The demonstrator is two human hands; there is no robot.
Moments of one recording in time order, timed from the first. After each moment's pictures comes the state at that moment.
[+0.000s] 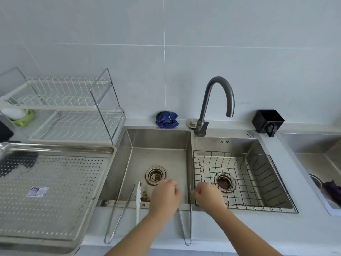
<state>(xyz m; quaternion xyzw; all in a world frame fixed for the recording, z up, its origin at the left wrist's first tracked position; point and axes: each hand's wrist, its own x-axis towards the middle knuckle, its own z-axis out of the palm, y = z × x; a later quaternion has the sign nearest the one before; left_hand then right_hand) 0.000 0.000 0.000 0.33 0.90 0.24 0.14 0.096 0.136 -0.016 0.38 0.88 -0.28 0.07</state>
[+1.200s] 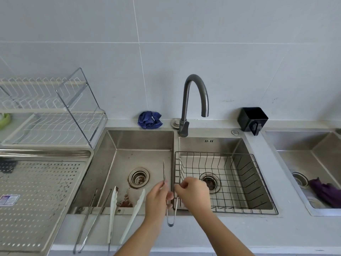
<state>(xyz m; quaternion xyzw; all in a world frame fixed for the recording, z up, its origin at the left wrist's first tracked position) 0.048 0.053 -0.019 0.01 0.68 0.66 0.32 0.108 0.163 -0.002 0.43 0.82 -0.37 -0.08</state>
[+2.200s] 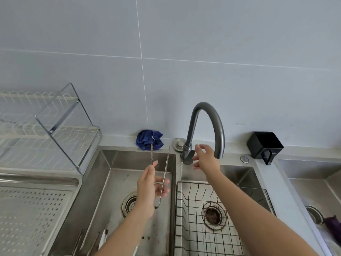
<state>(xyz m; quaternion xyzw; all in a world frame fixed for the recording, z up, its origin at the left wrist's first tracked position) -0.107 0.139 0.002 0.04 0.60 0.72 0.33 -0.039 0.337 0.047 0.48 0.62 -0.60 -0.16</state>
